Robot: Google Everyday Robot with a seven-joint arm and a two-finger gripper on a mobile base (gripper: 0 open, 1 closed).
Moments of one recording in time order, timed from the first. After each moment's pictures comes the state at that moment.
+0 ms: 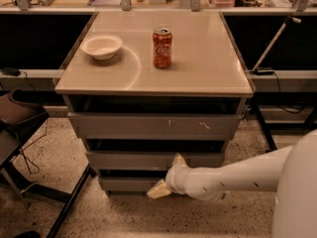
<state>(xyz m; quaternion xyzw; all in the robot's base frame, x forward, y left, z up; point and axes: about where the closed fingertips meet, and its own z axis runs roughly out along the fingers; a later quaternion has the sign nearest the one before) 0.531 -0.025 0.465 -0.44 0.82 0.08 0.36</state>
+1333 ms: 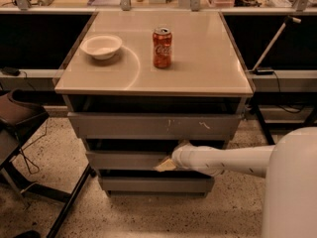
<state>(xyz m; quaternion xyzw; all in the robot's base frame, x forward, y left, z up) 0.647 -0.054 0.452 -0.42 0.81 0.07 0.41</state>
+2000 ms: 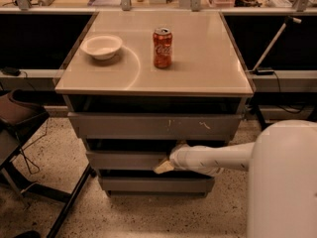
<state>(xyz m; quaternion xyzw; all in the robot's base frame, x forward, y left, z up) 0.649 -0.053 0.433 -0.42 0.81 0.06 0.39</state>
